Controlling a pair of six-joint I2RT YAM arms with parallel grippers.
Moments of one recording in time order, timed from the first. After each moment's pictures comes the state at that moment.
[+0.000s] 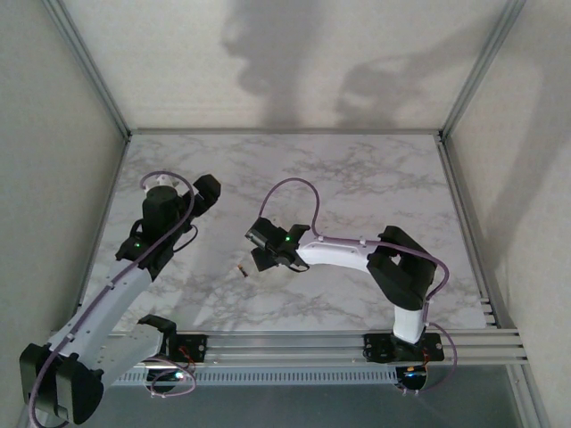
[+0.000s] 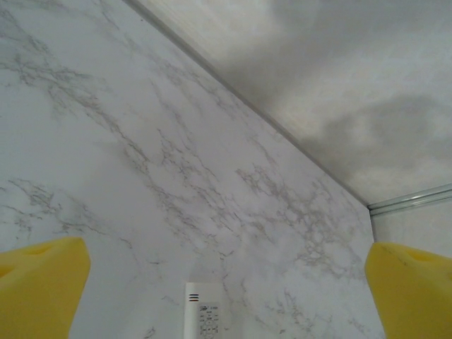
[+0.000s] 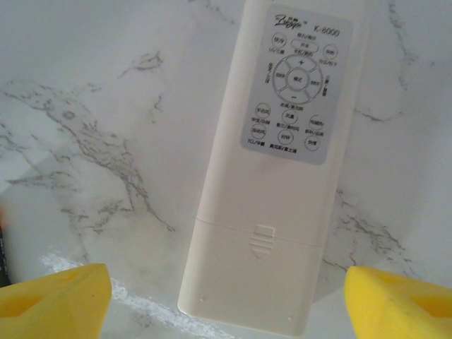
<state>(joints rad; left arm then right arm) -0.27 0.95 0.74 -0.17 -0.07 -0.86 1.07 1.85 1.23 -0.54 0.27 0.52</state>
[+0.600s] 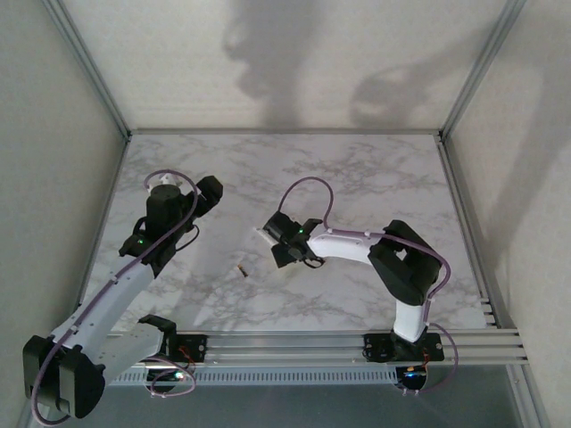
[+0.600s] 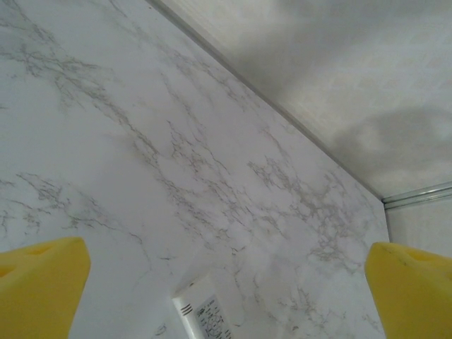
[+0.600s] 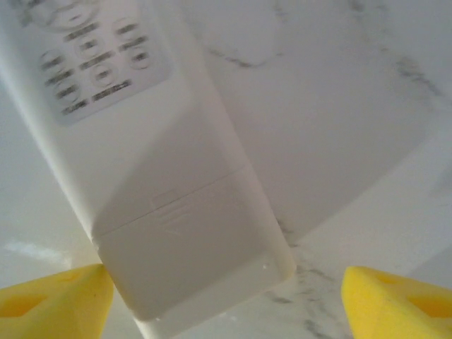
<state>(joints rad) -0.26 0.98 0.74 -0.17 -0.06 -0.85 0.94 1.84 1.14 -0.56 0.27 0.47</state>
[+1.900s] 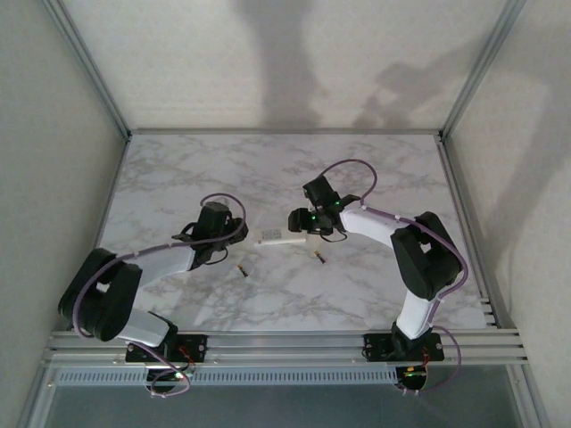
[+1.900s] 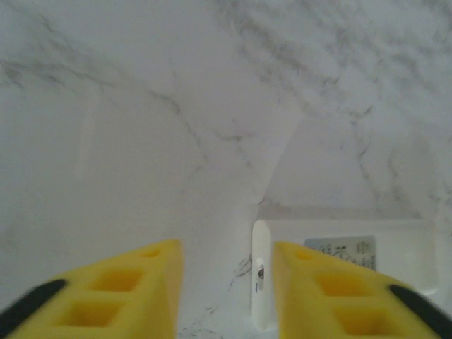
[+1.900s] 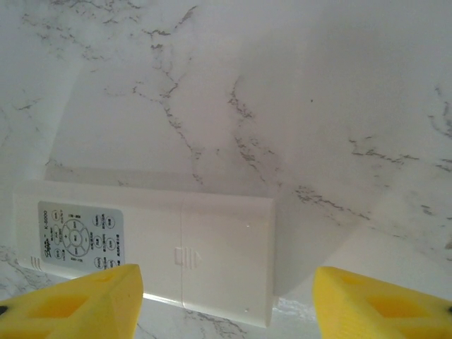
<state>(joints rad) -0.44 1.46 0.60 0.10 -0.01 -0.73 0.63 1.78 1.12 -0.39 -0.14 0.57</state>
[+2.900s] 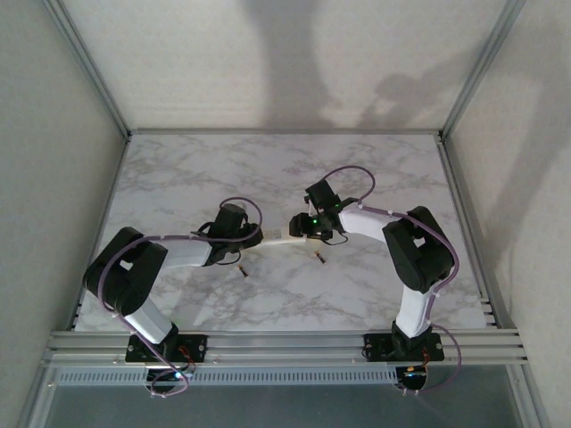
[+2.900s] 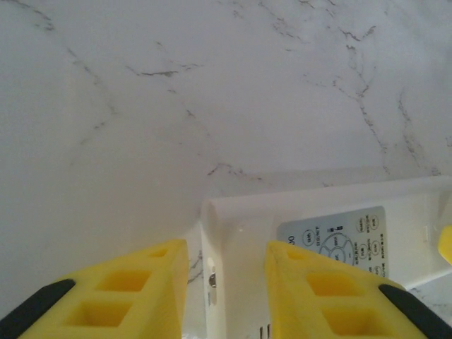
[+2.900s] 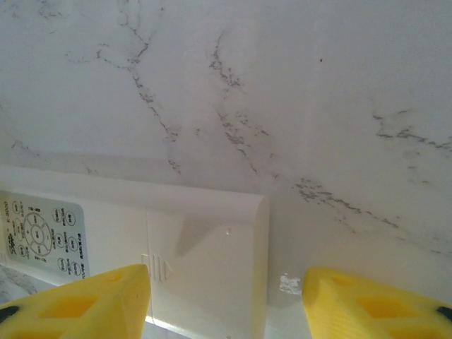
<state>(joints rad) -0.51 1.64 0.66 0.17 0.05 -0.73 0.61 1.85 1.09 -0.33 -0.24 0.56</state>
